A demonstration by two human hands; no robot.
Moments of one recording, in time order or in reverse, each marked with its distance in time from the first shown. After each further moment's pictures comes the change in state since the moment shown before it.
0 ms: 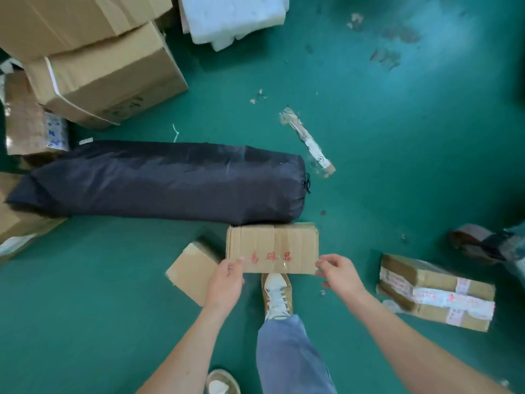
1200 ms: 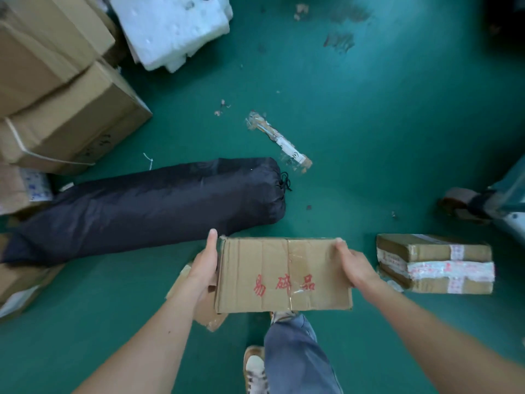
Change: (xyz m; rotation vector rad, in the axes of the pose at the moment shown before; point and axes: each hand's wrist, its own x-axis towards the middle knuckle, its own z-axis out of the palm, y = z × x) left_hand 0.039 0.062 0.002 0.044 0.022 -0.205; right_hand 0.018 0.028 -0.065 0.091 0.083 0.137
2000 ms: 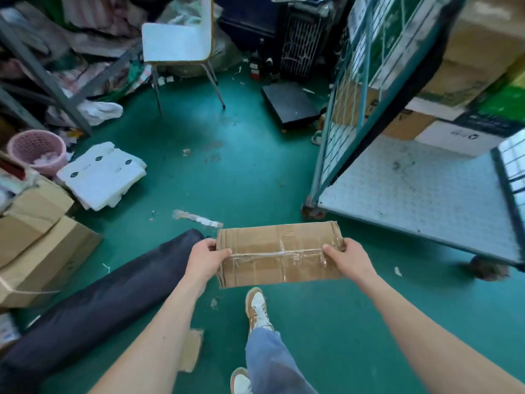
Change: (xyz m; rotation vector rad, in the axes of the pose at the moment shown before) left_hand -0.383 -0.052 0.045 0.324 -0.191 0.925; right_hand -0.382 0.181 -0.206 0.279 0.532 -0.291
